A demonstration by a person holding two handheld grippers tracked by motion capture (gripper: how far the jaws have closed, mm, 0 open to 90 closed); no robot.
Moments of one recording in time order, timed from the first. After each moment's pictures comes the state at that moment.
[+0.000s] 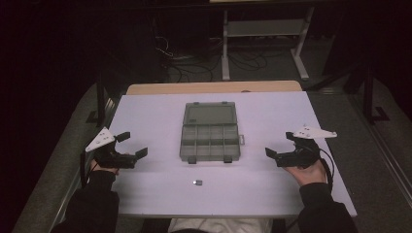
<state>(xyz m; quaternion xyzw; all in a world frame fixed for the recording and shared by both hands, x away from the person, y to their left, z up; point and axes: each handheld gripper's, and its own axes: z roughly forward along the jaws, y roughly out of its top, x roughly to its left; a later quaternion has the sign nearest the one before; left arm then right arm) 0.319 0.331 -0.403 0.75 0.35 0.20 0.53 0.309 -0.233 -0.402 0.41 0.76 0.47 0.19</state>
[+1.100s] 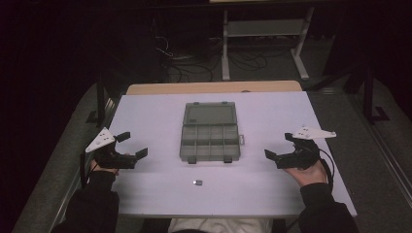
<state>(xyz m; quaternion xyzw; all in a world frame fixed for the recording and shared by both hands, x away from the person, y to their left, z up) 0.318 0.330 -0.402 0.75 0.35 0.20 0.53 0.306 -0.231 -0.399 0.40 0.77 0.47 0.18</state>
